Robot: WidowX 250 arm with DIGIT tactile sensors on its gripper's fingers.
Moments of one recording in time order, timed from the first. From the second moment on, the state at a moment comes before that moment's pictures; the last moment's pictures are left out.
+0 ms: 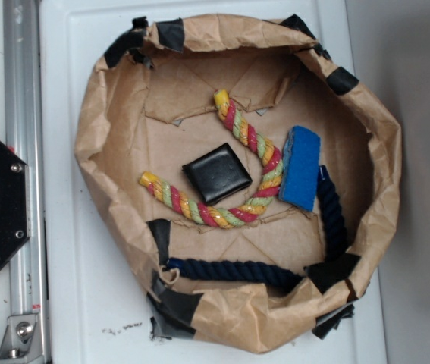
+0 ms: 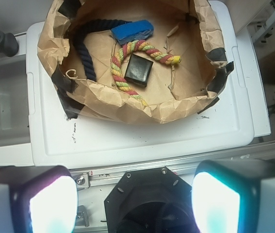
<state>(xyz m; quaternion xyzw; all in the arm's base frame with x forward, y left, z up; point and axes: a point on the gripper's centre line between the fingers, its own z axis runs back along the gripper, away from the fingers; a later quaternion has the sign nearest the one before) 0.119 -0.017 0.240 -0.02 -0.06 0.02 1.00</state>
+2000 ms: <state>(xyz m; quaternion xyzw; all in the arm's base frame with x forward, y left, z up) 0.284 -0.098 0.016 -0.04 -0.05 -0.23 0.97</state>
